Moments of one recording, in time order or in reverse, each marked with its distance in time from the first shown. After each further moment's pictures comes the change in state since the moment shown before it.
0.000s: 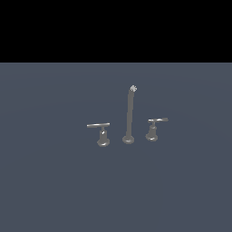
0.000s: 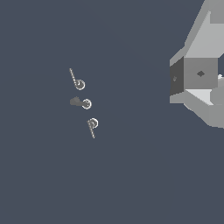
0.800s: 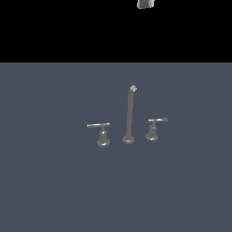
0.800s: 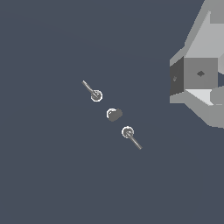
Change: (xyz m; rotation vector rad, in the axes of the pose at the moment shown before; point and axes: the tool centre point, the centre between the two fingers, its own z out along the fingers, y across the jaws) arm 0.116 0.023 0.082 -0.012 -0.003 0.385
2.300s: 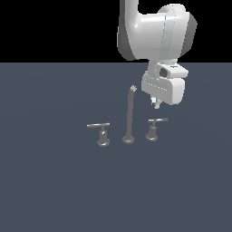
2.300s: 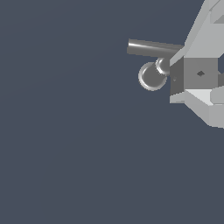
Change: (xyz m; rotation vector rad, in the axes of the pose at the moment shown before) arm 0.151 0.027 0.265 -0.028 0.006 0.742
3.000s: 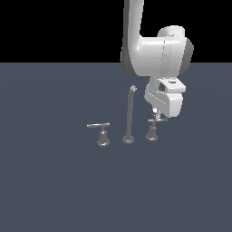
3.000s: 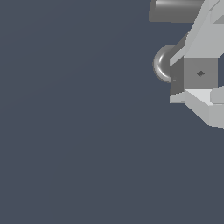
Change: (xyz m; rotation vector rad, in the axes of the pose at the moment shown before) arm 0.013 0.001 0.045 -0.003 0.003 0.104
